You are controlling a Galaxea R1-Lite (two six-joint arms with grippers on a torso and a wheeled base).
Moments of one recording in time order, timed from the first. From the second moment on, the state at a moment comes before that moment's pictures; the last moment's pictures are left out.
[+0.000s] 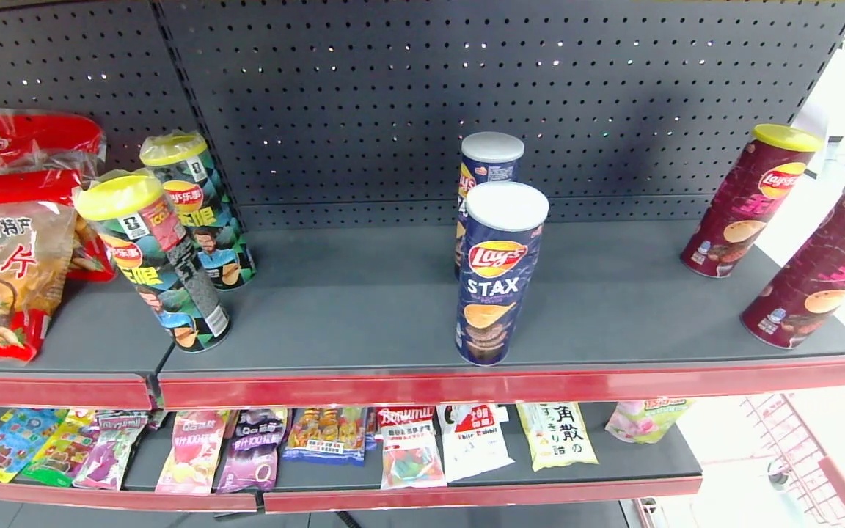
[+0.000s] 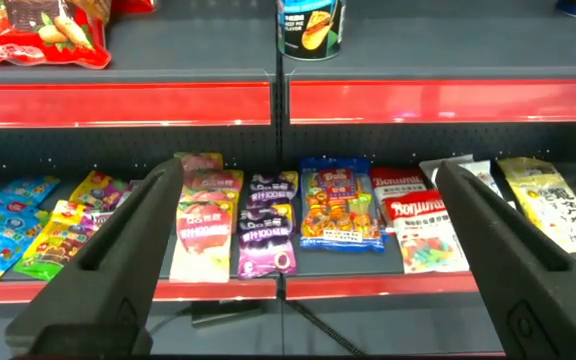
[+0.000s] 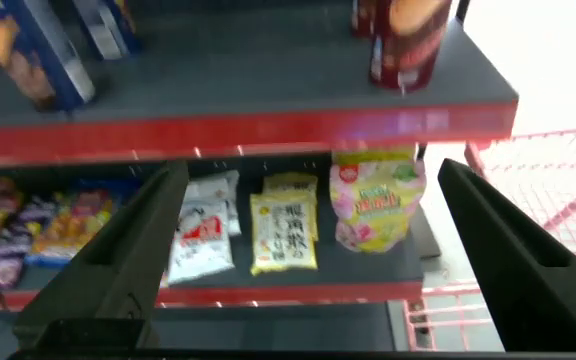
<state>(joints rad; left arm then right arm) 0.00 0.00 0.00 0.00 -0.02 -0.01 0.06 0.15 -0.18 0.00 -0.01 0.06</state>
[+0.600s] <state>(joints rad) 0.00 0.00 0.00 0.00 -0.02 -0.01 0.32 1.01 -0.58 -0.10 -0.08 0.13</state>
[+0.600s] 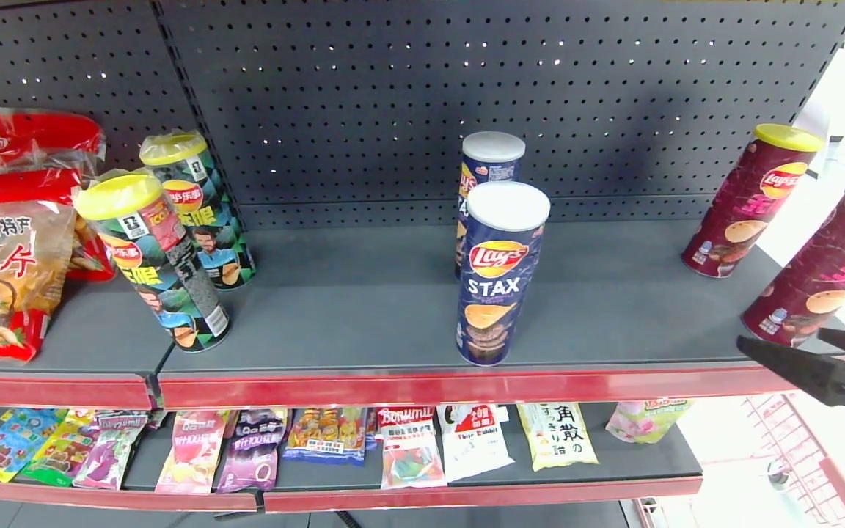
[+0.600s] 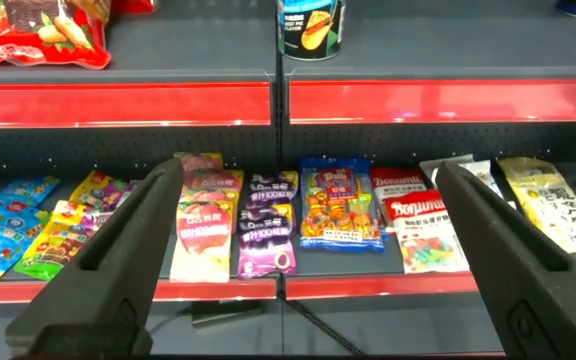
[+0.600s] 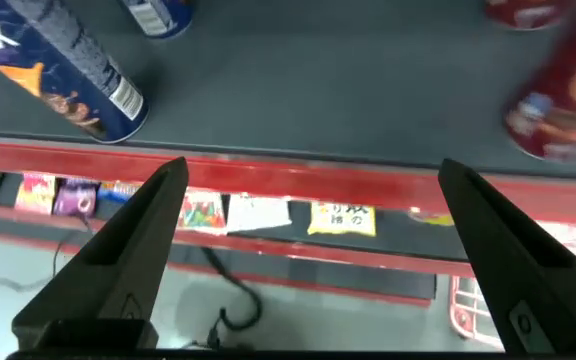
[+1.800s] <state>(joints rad) 0.00 0.00 0.00 0.00 -0.02 -0.01 0.49 1.63 -0.70 -0.45 -0.13 -0.12</state>
